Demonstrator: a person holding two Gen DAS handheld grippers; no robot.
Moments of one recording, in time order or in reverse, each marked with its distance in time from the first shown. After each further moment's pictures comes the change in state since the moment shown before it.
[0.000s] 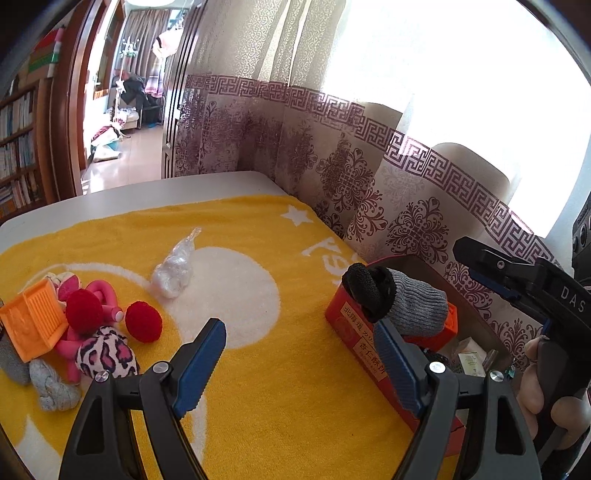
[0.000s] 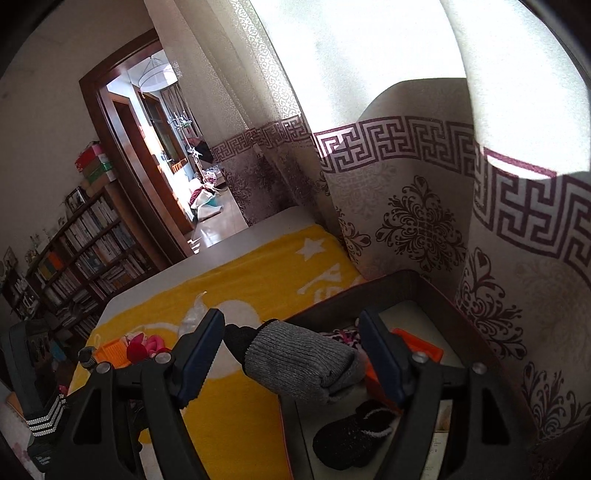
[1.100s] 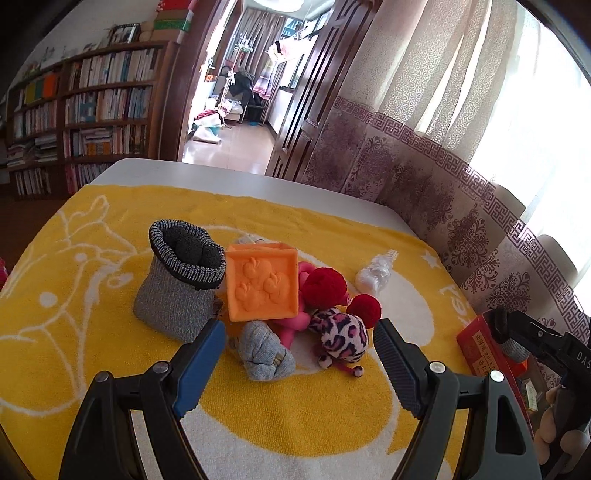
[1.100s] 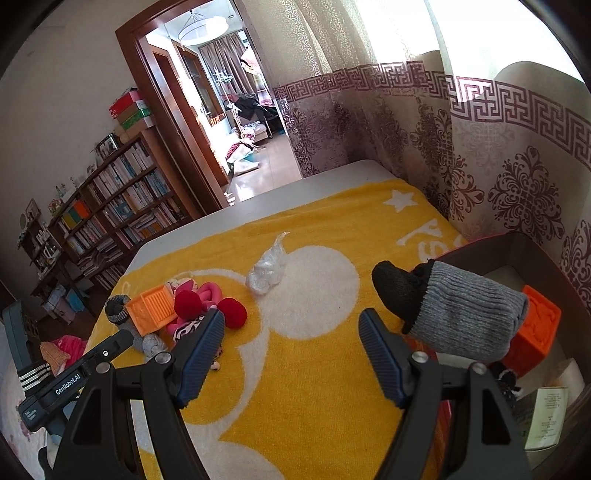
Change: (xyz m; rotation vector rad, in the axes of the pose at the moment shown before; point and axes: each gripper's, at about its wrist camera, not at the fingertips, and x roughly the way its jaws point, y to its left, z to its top) left arm -0.088 0.166 -0.042 -0.304 -0.117 0.252; right arm 0.047 0.102 -0.039 -0.119 0.151 0.106
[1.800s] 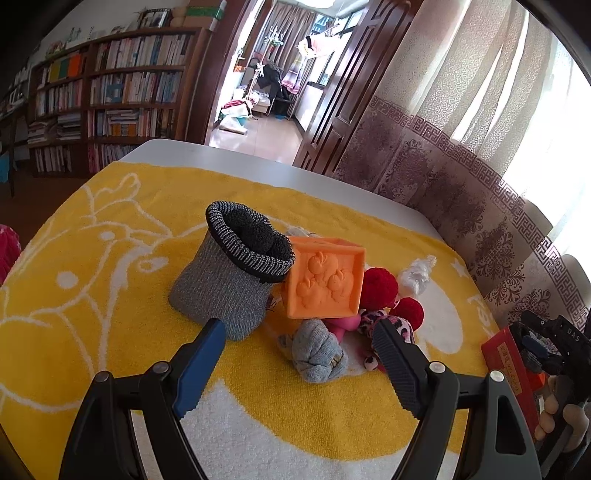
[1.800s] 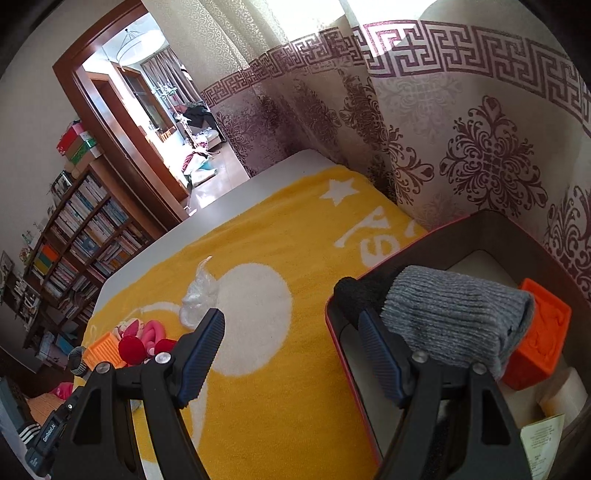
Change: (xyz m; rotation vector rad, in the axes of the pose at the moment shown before) left arm 0.005 0.036 -0.004 -0.079 0.019 0.062; right arm 0.025 -0.071 0.021 0.213 0.013 -0.100
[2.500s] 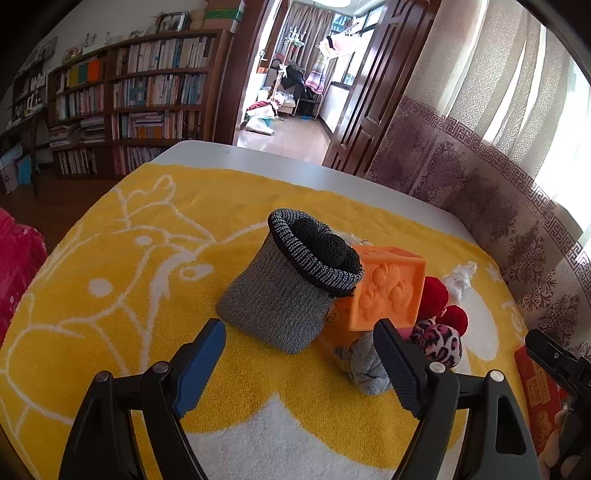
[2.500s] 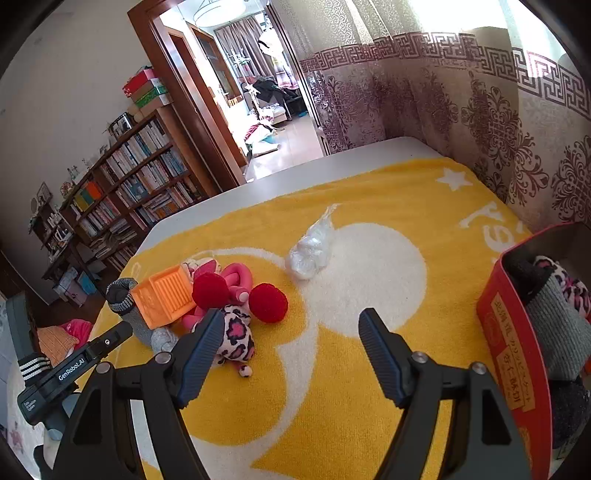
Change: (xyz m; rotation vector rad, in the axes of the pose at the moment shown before) left arm 0.007 0.020 0.007 0.009 -0.003 0.129; right arm 0.028 0.104 -0.058 -0.245 0.063 0.164
